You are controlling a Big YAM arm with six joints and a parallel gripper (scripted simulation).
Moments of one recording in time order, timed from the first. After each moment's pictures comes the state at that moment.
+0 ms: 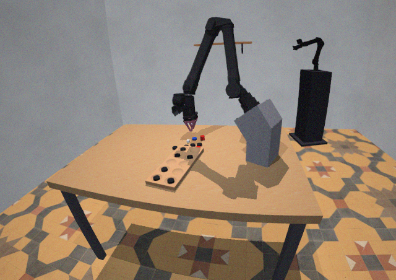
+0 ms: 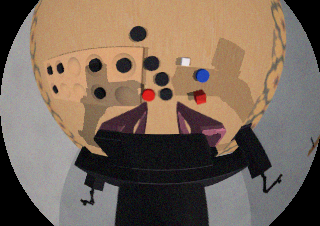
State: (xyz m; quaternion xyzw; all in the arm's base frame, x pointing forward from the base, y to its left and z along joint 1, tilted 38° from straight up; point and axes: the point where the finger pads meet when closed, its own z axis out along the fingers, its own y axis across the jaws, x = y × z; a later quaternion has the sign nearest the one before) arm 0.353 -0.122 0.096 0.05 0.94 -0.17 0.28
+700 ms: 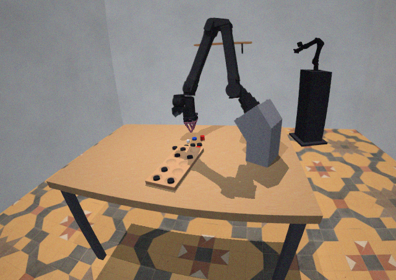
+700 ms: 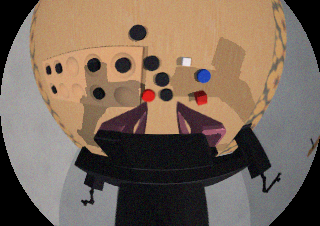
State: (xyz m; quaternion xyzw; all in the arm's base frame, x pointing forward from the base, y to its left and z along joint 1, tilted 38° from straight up) arm 0.355 -0.124 0.091 0.05 0.95 -0.17 0.27
